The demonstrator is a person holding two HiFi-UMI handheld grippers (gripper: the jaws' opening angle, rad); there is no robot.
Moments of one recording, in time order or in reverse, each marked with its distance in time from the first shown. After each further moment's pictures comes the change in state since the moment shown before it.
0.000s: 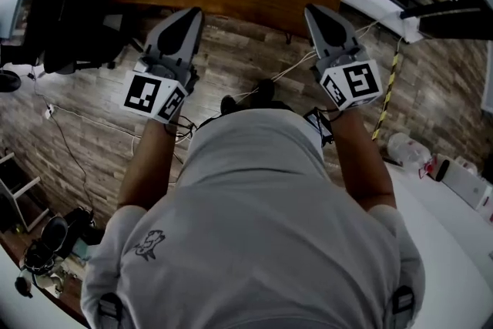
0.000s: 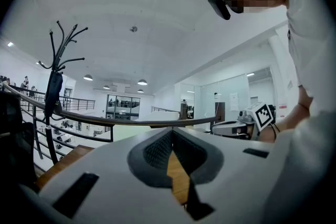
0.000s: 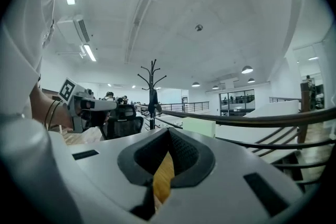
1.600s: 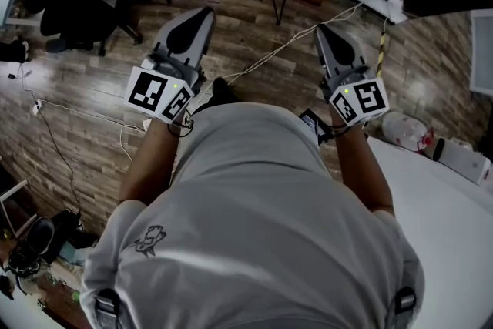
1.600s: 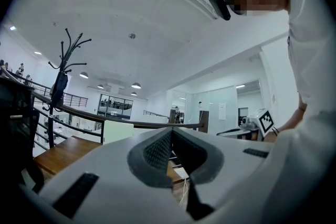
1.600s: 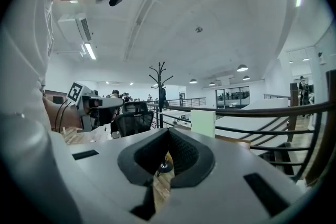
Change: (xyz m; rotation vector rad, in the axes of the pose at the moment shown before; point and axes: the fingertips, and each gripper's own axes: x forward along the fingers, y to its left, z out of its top) left arm -0.158 -0.125 -0.005 -0.060 -0.068 -0.088; right arm -0.184 0.144 -0.017 0.029 0.045 -0.049
